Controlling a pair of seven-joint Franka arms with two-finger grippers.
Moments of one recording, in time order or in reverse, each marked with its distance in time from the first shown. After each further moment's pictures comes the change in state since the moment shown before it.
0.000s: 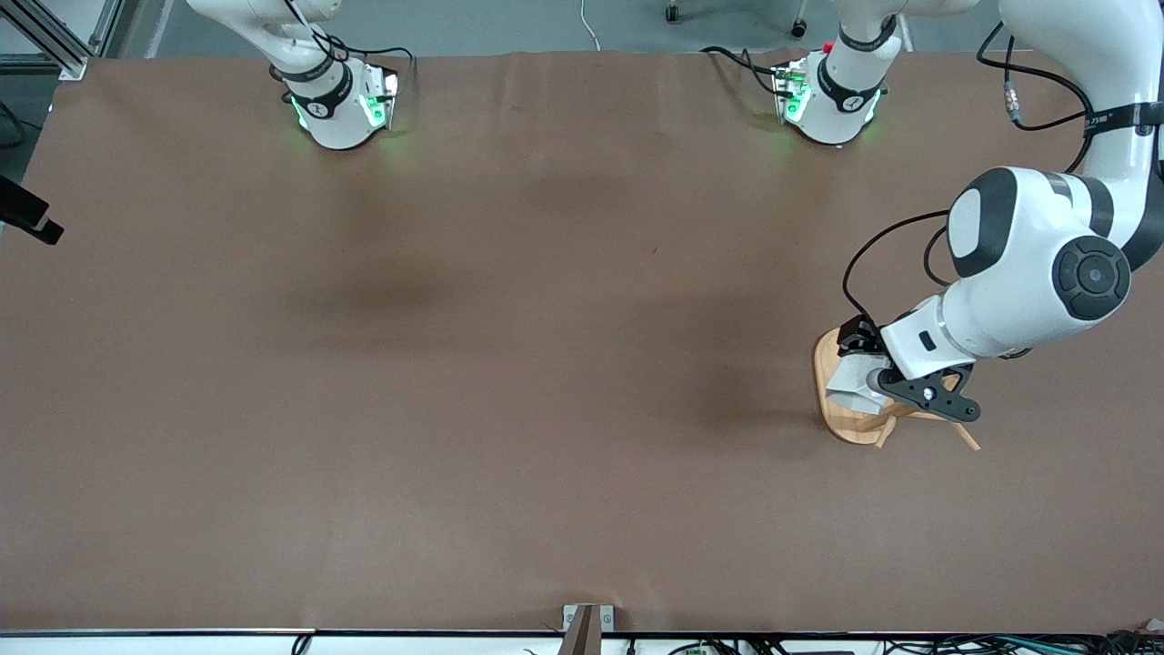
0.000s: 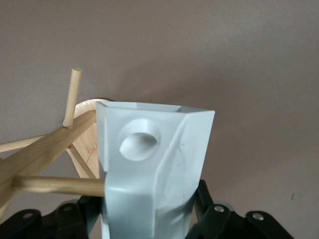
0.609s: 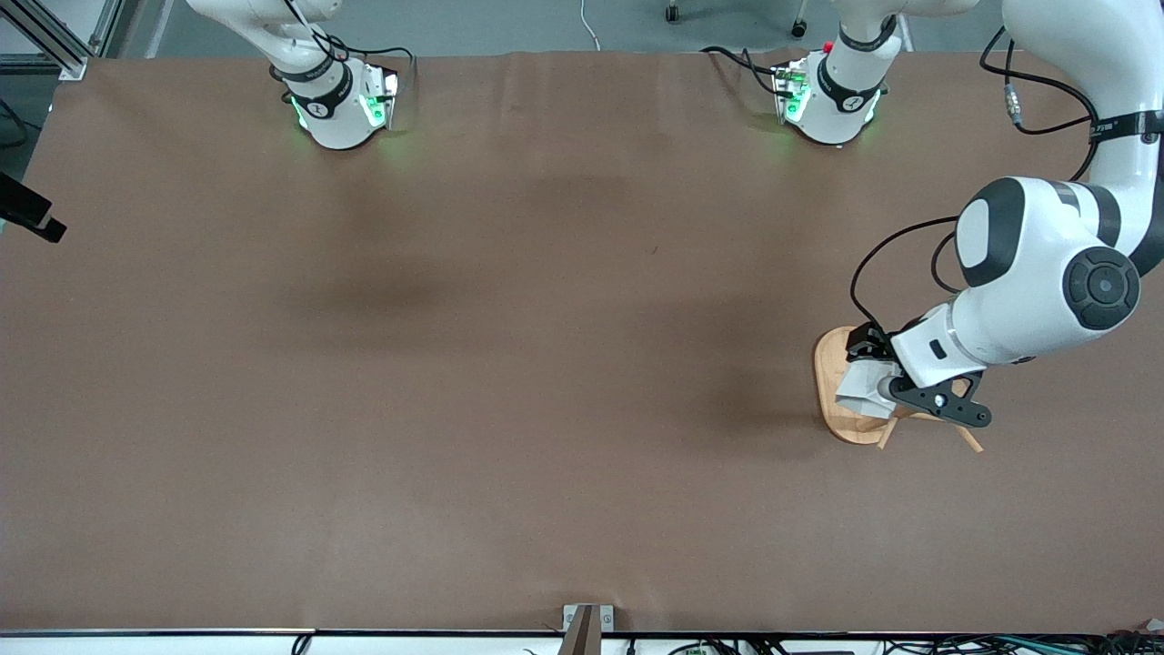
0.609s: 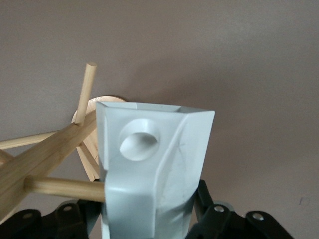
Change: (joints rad) left arm 0.005 0.016 0.027 0.002 0.000 0.007 0.000; right arm 0.001 0.000 0.000 0.000 0.000 -0.004 0.000
